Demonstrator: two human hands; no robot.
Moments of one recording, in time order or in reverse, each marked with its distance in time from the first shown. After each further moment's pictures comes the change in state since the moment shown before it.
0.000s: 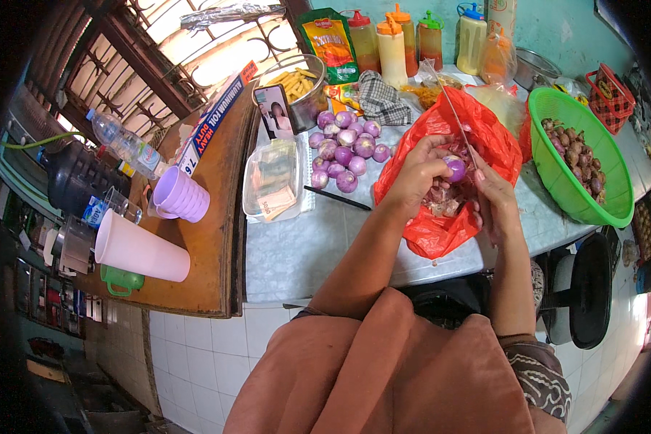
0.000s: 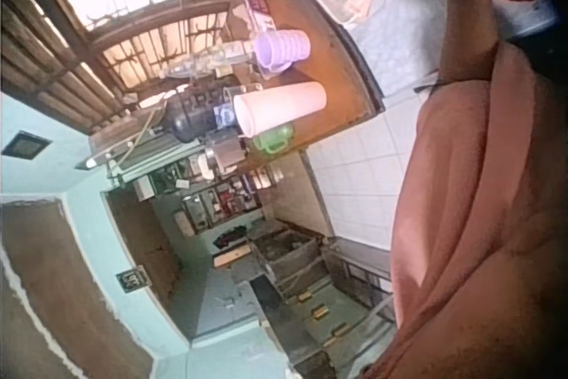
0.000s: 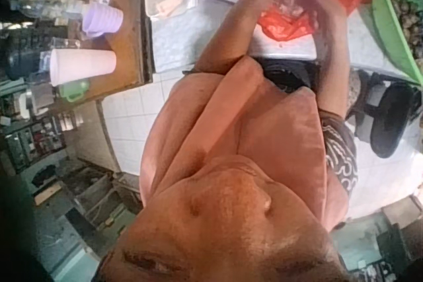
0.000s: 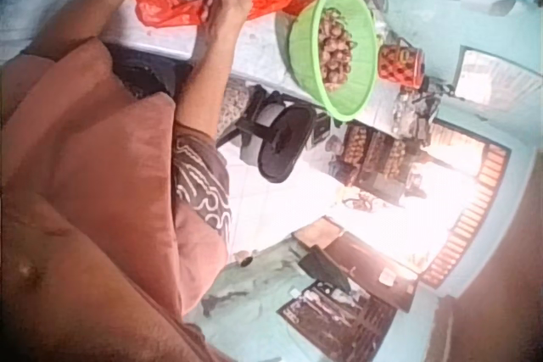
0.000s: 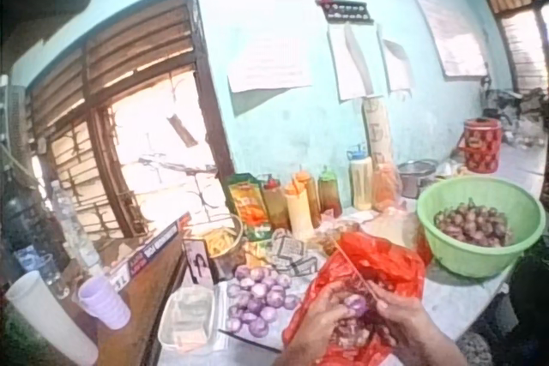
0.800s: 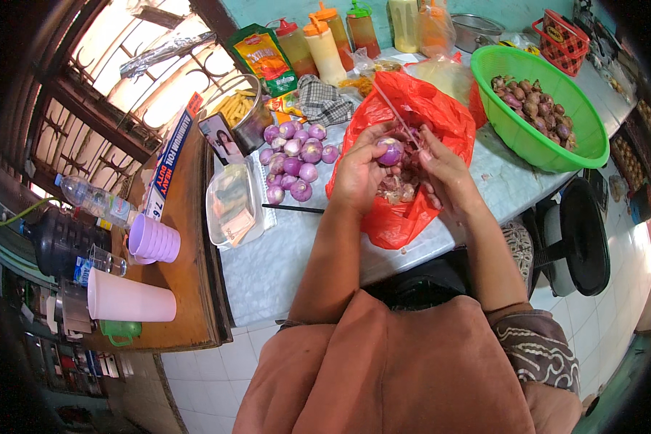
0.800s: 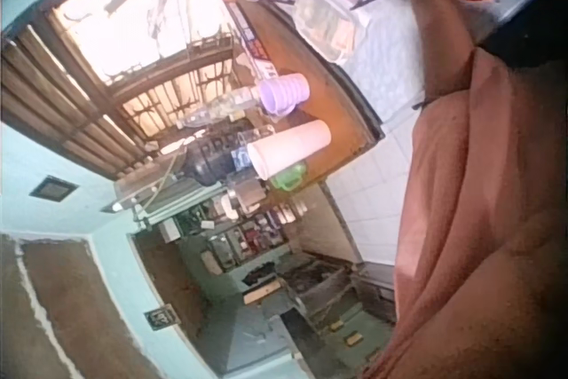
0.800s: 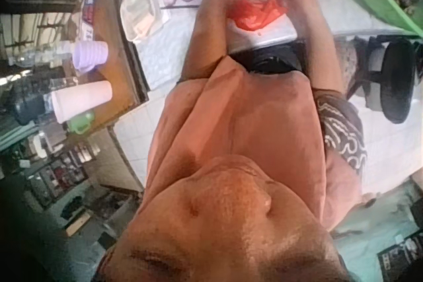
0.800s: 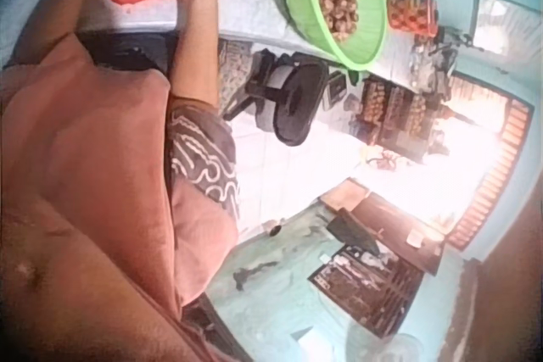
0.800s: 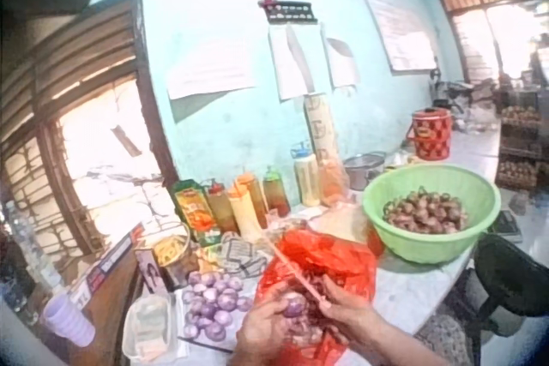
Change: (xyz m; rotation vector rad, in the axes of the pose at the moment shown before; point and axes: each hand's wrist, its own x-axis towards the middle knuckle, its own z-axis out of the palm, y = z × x) left_hand 0.008 -0.006 -0.007 -0.210 -0.089 -0.049; right_hand -0.001 0.009 -0.004 0.124 -0.011 -0.016
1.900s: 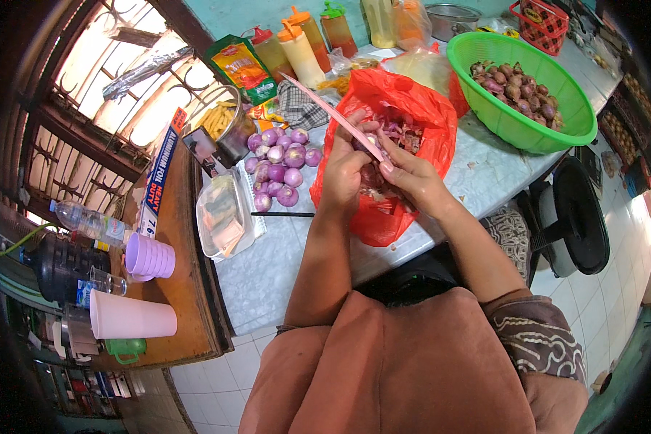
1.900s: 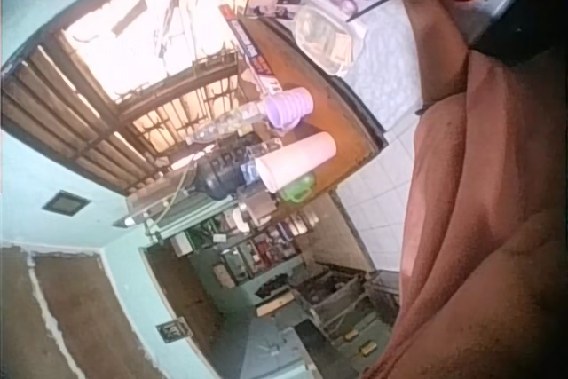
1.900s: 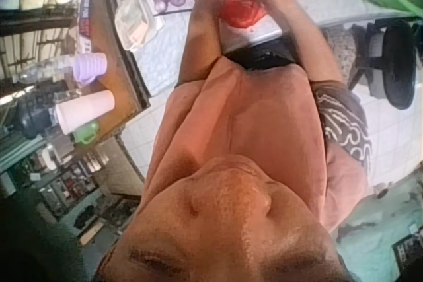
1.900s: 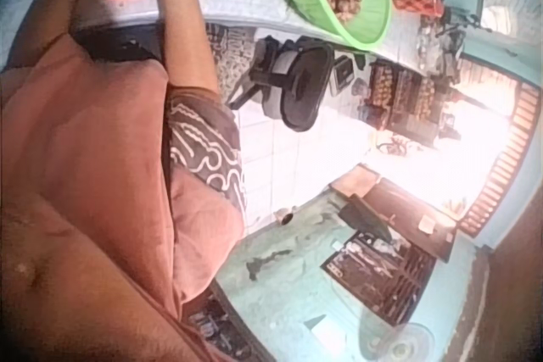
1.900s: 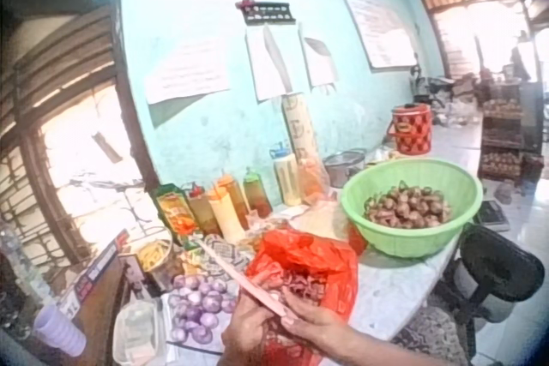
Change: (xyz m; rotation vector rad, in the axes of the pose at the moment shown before) left_hand -0.004 -0.003 0.020 0.206 0.055 0.205; right_hand 0.003 0.021 0.007 -0.170 -0.148 -0.164
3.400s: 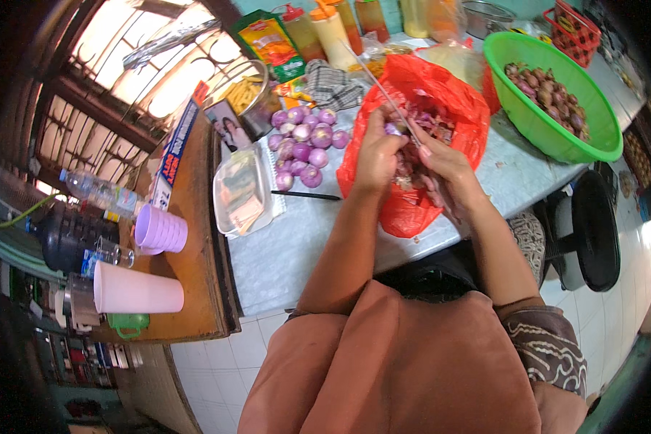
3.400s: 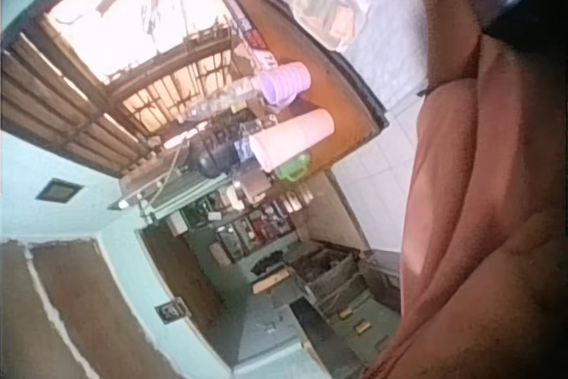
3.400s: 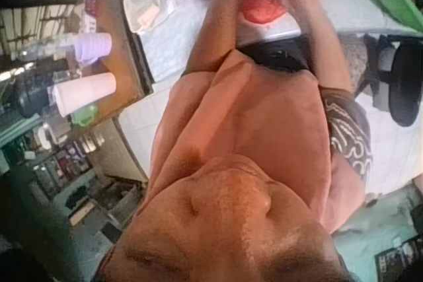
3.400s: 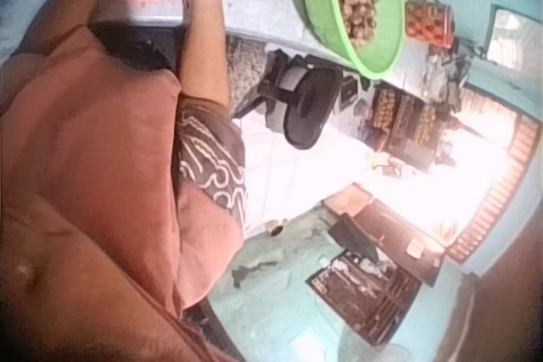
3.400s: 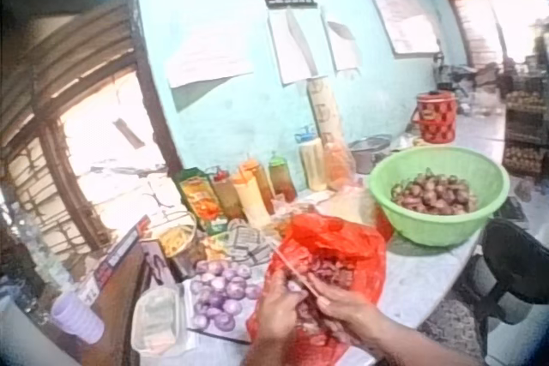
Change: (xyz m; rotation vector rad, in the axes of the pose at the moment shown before) left_hand 0.007 -0.014 -0.009 0.195 0.065 0.060; right_hand -0.007 -0.017 0.009 0.255 0.080 0.211
